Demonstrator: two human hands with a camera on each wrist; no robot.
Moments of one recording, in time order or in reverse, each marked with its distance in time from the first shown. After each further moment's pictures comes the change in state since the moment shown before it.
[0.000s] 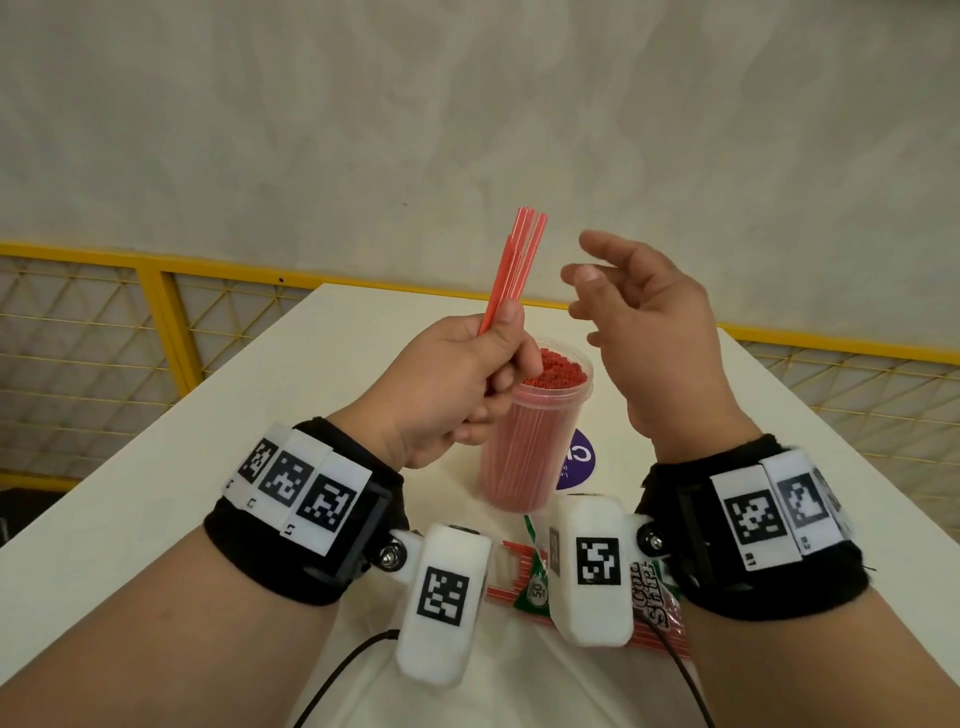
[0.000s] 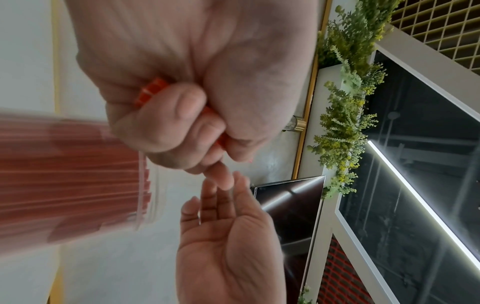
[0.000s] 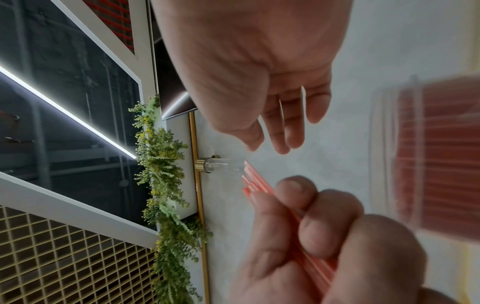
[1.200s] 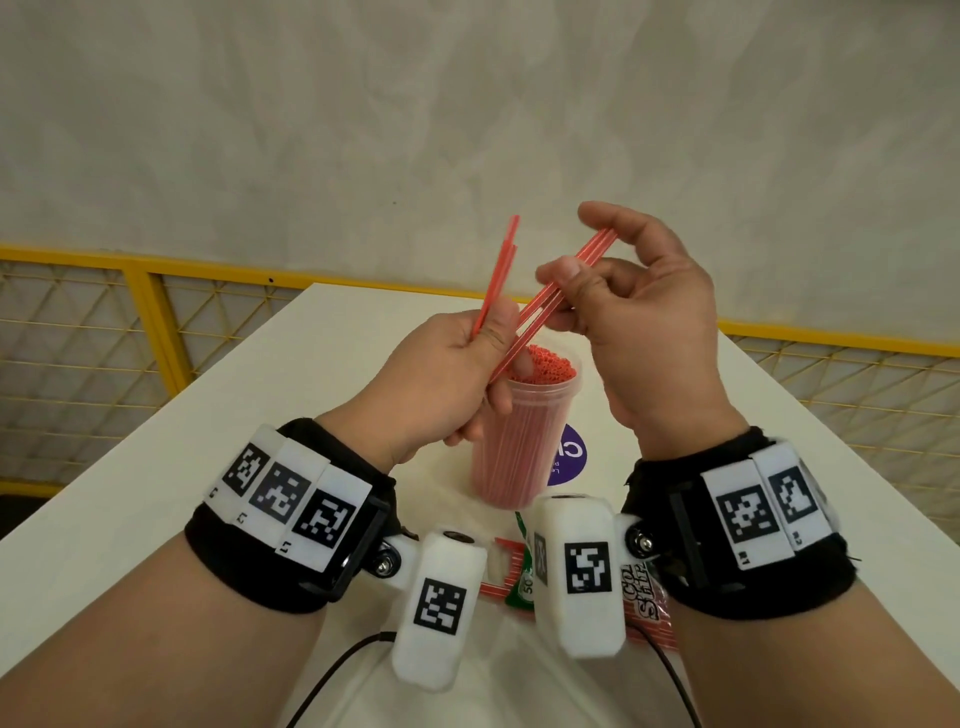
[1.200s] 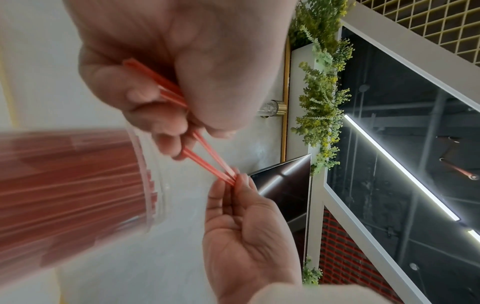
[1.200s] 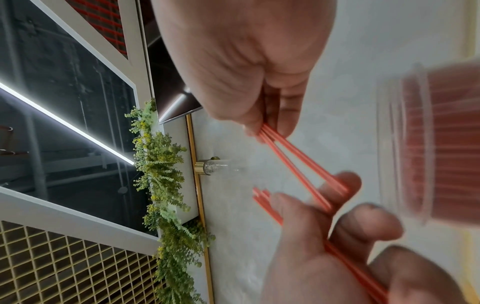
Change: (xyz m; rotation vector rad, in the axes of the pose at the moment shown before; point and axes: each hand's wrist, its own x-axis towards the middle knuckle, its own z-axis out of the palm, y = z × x) left_hand 0.002 -0.001 0.002 0.424 0.136 0.061; right_hand -0.004 -0.009 0.002 0.198 -0.031 -0.108
